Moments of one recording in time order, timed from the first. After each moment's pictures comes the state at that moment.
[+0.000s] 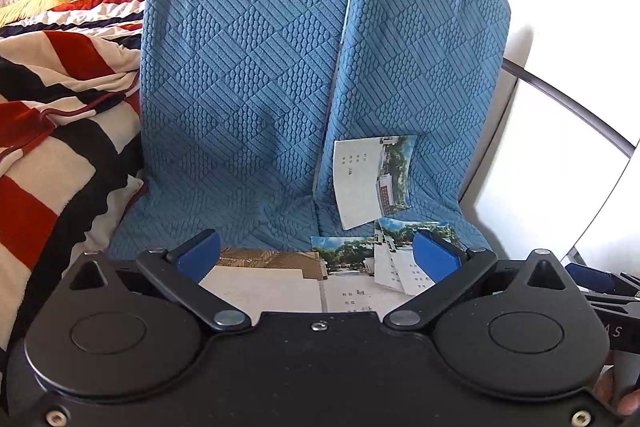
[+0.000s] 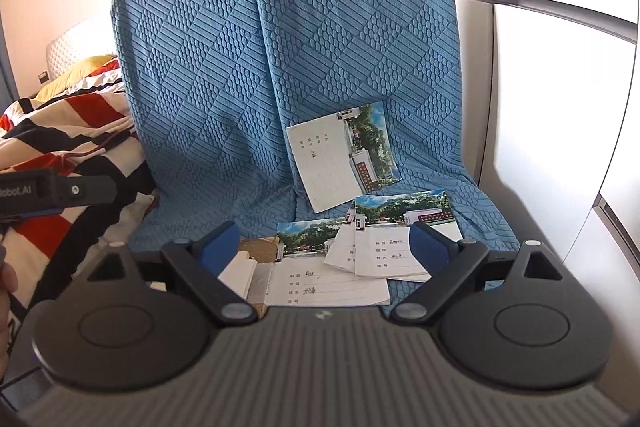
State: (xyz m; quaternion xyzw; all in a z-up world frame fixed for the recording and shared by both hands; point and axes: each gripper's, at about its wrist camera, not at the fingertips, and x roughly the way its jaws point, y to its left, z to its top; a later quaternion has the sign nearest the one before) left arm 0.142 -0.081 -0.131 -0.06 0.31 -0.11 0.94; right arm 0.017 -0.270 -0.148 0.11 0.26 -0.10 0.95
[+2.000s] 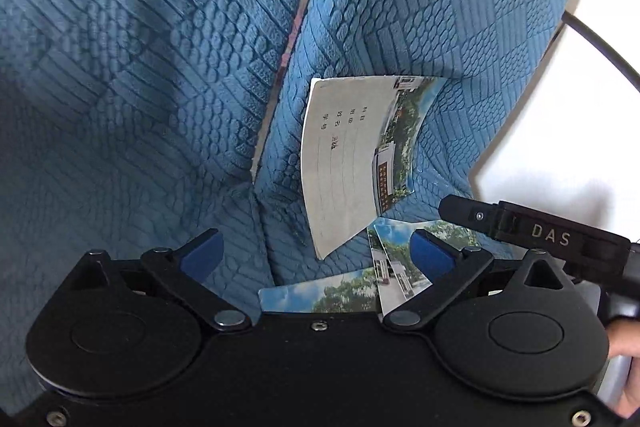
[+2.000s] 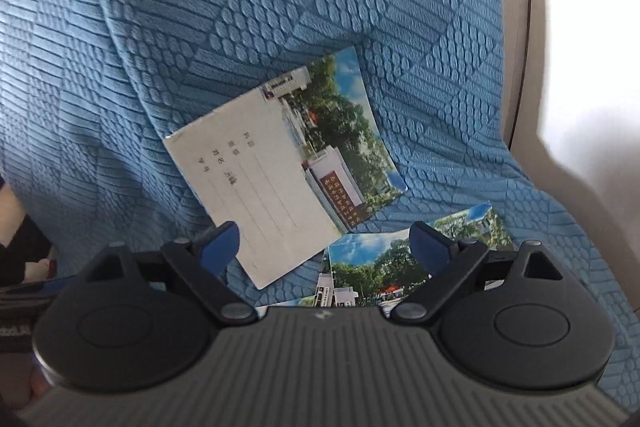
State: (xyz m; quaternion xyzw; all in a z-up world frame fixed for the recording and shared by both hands) left arm 0.426 -0.148 -0.297 -0.09 0.42 -0.23 0.87; right arm 0.267 -0.368 -0.266 0.19 0.33 -0.17 0.91
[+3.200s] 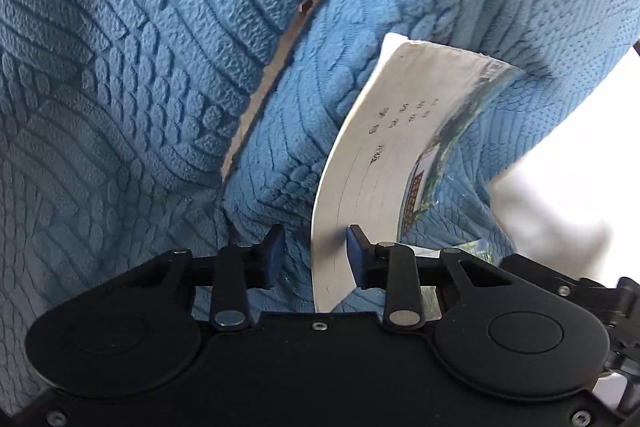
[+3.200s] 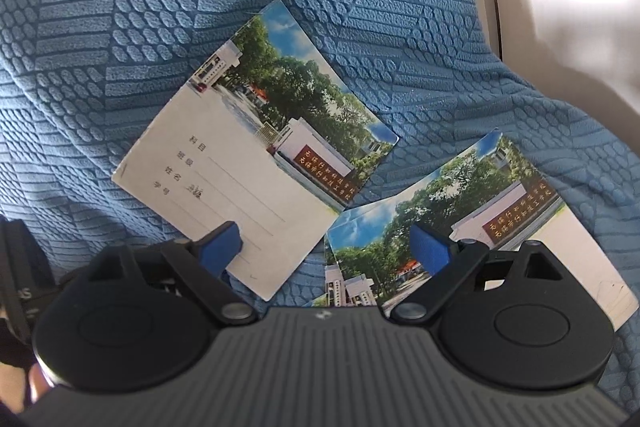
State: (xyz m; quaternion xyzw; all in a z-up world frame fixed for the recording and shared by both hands) left arm 0.526 -0.184 -0.377 -0.15 0.50 -0.25 0.81; right arm 0.286 -0.393 -0.296 0.34 0.34 -0.19 0.86
